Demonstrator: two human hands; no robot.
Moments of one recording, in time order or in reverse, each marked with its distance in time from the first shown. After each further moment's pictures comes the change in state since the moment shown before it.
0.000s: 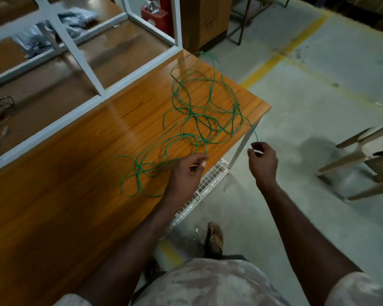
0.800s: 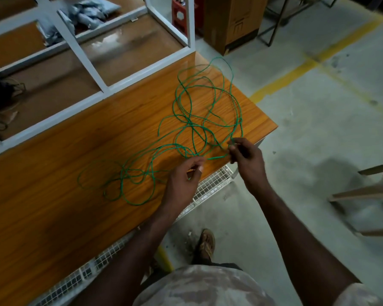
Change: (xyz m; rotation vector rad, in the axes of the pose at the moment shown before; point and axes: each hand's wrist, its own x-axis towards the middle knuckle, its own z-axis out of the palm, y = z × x) left_hand 0.040 0.023 0.060 0.018 0.194 -0.111; right_hand 0.073 -0.034 0.004 0.355 -0.496 -0.176
